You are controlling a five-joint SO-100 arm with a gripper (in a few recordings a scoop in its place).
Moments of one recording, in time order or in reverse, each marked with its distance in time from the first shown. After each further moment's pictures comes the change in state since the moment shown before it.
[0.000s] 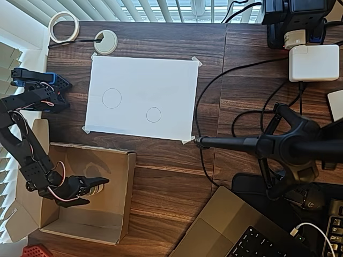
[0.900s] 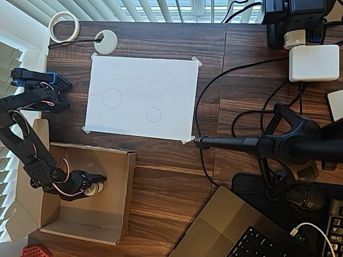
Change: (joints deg) arm -1.3 0.0 2.9 -0.2 -0.5
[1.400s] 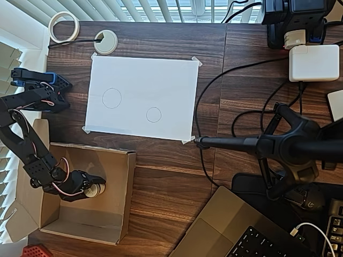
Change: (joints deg) arm -0.3 1.4 0.0 -0.1 -0.5
